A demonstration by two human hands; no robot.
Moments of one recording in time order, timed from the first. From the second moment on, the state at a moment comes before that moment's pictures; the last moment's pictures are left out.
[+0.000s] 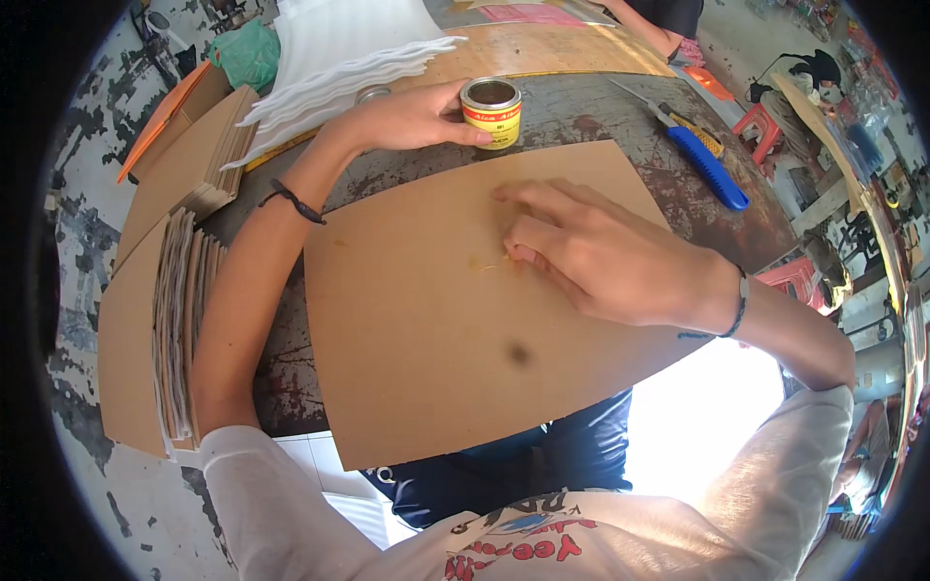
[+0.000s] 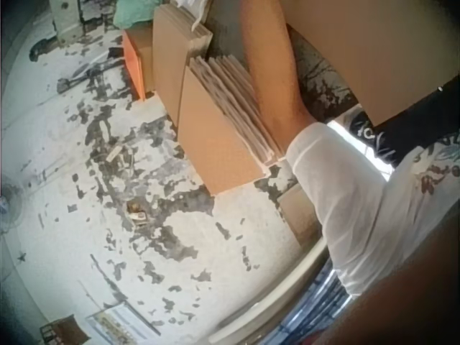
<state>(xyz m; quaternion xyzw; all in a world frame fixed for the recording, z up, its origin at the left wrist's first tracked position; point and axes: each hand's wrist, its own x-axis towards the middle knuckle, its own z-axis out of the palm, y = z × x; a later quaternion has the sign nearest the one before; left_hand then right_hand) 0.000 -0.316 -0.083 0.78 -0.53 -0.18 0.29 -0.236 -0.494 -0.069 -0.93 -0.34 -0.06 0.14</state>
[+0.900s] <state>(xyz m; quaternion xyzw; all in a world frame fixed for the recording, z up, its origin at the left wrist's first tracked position) -0.003 -0.314 -0.079 0.79 -0.53 -0.14 0.27 -0.211 -0.480 -0.076 -0.92 -0.34 -0.12 -0.16</state>
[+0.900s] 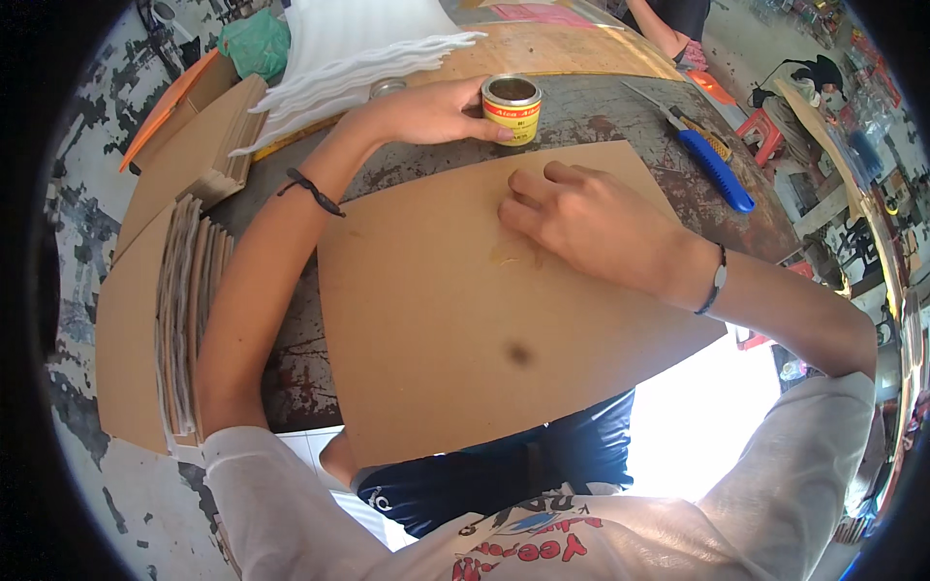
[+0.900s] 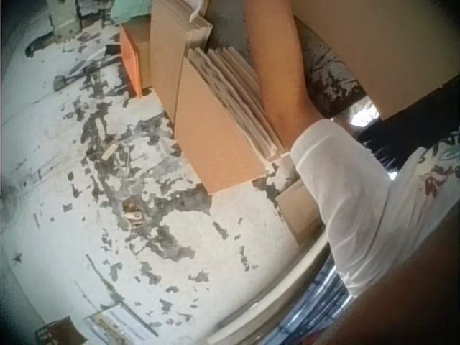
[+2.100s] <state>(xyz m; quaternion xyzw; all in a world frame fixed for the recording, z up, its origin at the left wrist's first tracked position) 0.001 -0.313 -0.082 0.78 -0.54 -0.17 0.27 -0.235 -0.520 -0.083 -0.92 -0.34 -0.02 0.19</state>
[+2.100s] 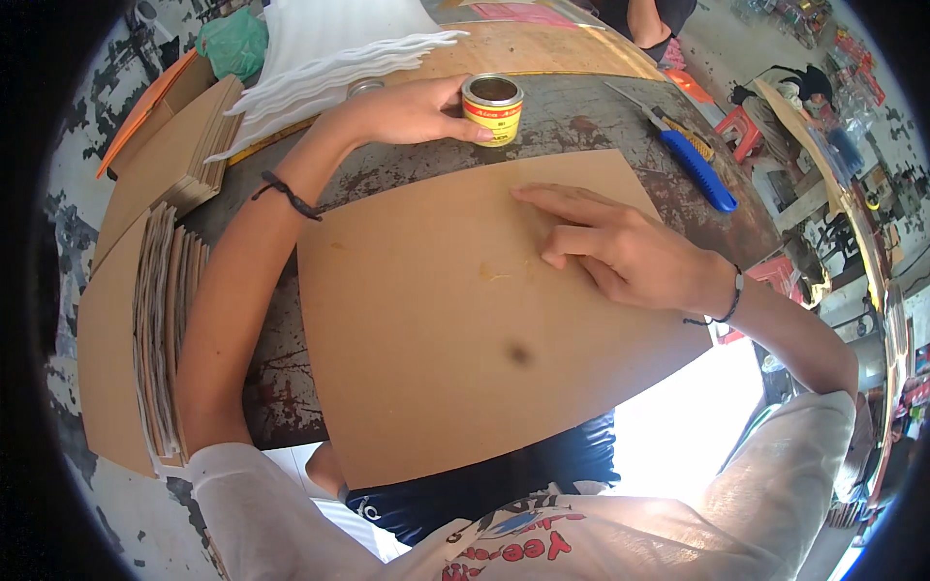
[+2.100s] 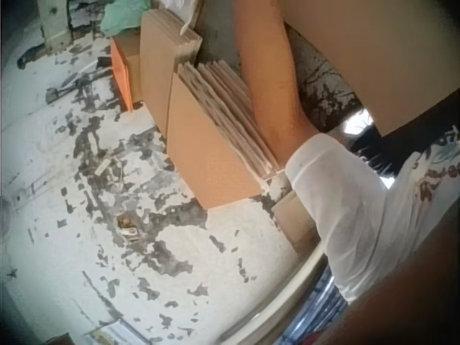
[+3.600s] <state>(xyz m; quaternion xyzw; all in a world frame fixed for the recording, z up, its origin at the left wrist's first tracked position) 0.006 -0.318 -0.086 0.76 -0.53 -0.19 0.32 -0.262 -0.522 -0.094 -0.92 -0.22 -0.18 0.26</state>
